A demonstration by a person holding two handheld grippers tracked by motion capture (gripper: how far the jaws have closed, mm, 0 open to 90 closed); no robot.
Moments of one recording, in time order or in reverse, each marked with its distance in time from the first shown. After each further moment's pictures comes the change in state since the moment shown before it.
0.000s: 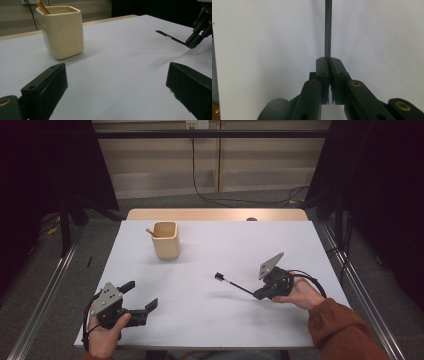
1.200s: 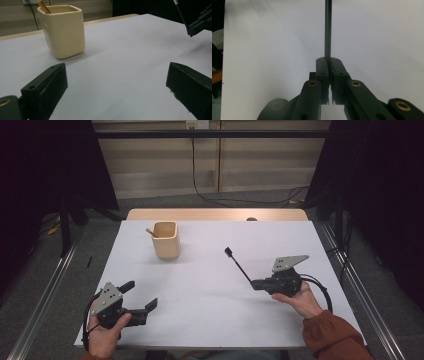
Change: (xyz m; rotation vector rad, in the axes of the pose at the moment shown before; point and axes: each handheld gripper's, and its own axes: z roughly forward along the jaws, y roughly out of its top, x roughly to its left) left arm 0.001 0.000 0.001 0.006 0.005 0.006; right arm 0.006 -0.019 -0.012 -0.420 -0.071 0.164
